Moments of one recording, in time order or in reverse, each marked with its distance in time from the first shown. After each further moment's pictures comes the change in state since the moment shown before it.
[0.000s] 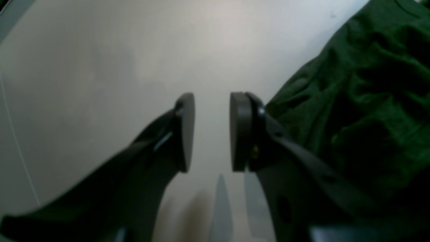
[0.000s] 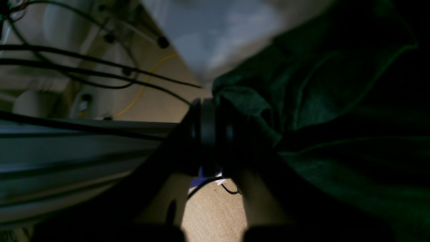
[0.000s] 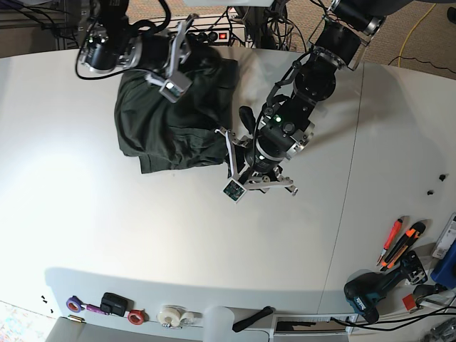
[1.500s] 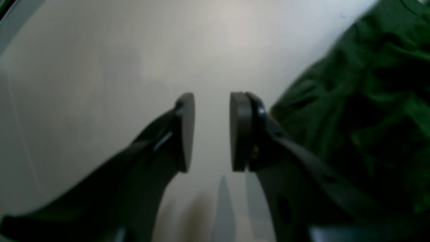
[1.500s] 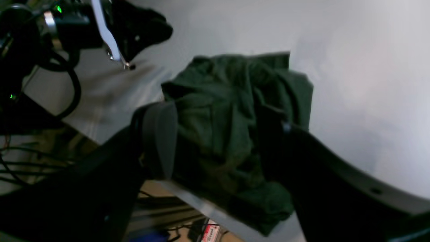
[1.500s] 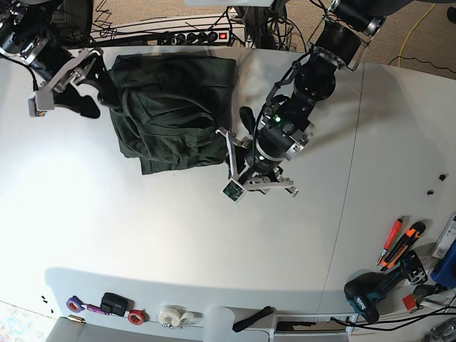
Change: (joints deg) left arm 0.0 0.0 0.0 0.0 1.3 0.0 -0.2; right arm 0.1 -0.4 47.0 2.8 24.2 0.0 -1.3
